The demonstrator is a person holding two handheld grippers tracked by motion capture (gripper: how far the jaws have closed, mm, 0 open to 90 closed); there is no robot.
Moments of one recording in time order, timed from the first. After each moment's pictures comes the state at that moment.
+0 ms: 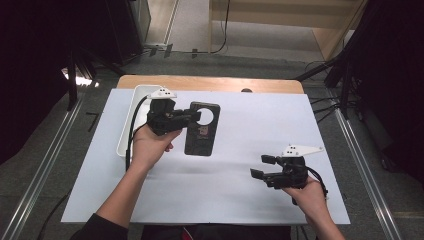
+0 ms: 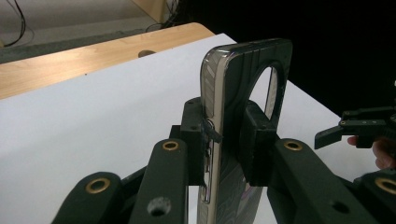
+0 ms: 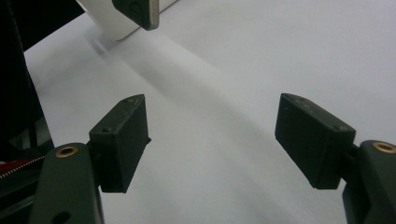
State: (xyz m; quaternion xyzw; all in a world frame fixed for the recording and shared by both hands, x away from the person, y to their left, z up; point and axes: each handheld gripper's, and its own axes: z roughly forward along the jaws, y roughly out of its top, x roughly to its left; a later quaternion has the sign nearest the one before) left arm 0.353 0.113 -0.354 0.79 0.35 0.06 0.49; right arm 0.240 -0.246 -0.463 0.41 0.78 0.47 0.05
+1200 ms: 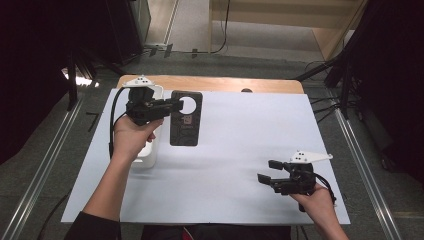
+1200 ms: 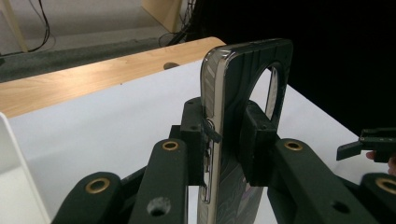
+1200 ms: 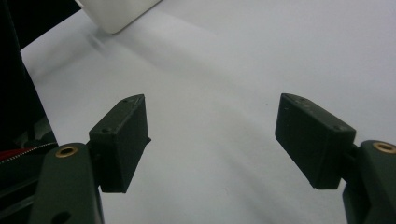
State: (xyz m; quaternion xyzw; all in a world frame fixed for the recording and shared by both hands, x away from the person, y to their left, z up) left arm 0.369 0.156 -0.334 0.78 0.37 0.08 0.50; right arm 0.225 -0.261 -0.469 0.42 0.77 0.47 0.05
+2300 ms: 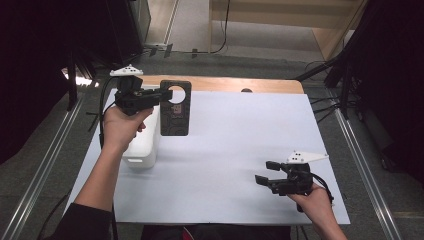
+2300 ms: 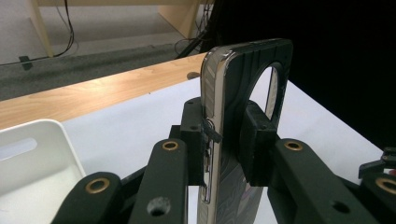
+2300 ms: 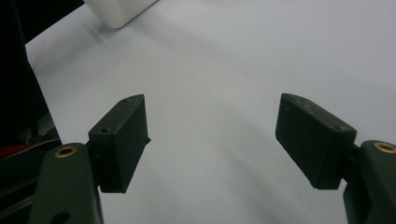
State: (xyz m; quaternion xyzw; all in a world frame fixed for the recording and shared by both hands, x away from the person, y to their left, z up) left arm 0.388 0.176 -0.319 0.77 0.39 0.10 0.50; right arm 0.227 -0.256 -0.472 0.42 0.78 0.47 0.04
